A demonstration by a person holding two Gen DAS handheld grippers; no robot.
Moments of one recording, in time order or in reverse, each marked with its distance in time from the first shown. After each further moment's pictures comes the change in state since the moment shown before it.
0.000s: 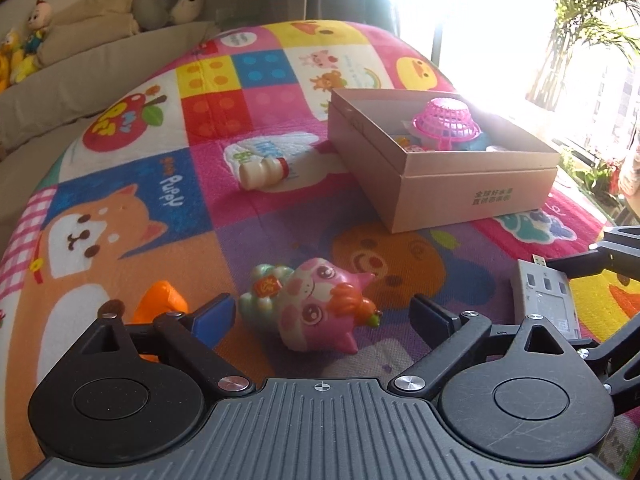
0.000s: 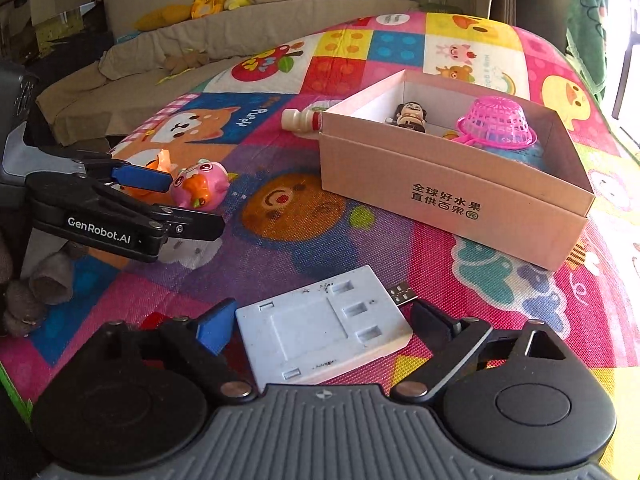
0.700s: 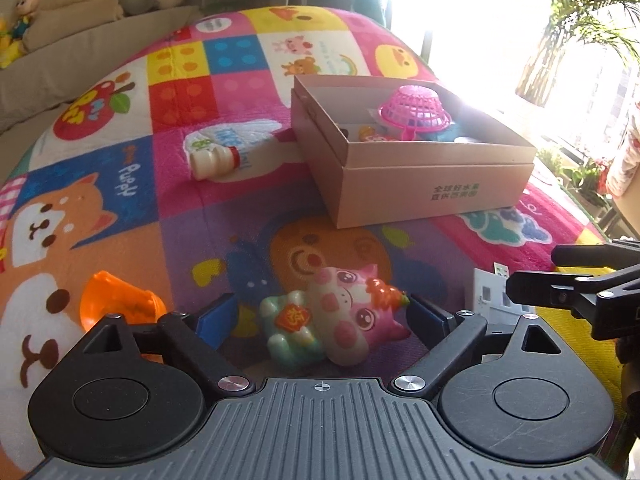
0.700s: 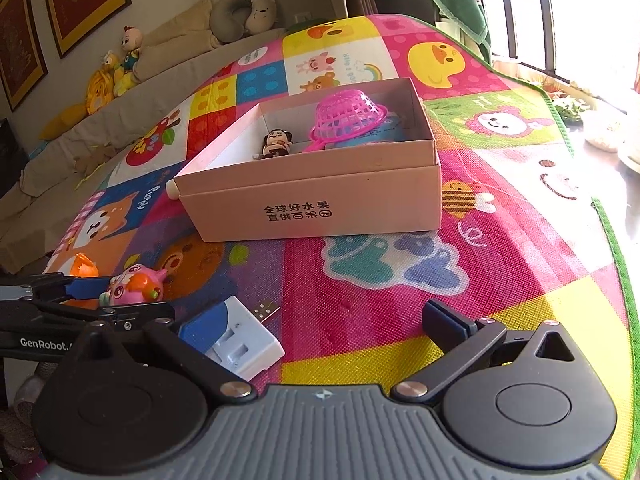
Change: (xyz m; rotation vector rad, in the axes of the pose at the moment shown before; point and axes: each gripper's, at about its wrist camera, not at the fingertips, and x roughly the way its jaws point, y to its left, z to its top) left arm 0.009 -0.031 0.002 -0.030 0.045 -0.039; right arm -0.017 -0.061 -0.020 0.357 -0.117 -0.113
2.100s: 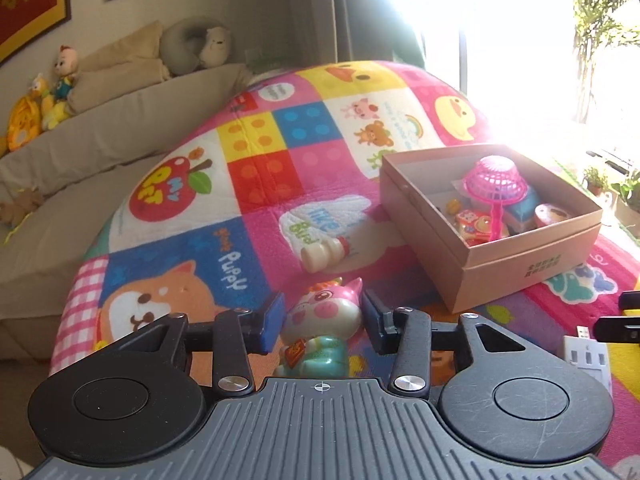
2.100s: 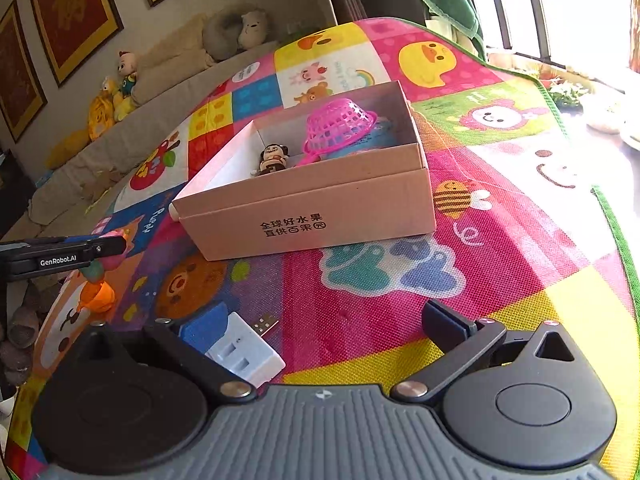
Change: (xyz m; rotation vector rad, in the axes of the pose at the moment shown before) left arm -0.035 0.045 0.046 0.071 -0.140 0.142; right arm -0.001 -0.012 0.001 0.088 -0.035 0.018
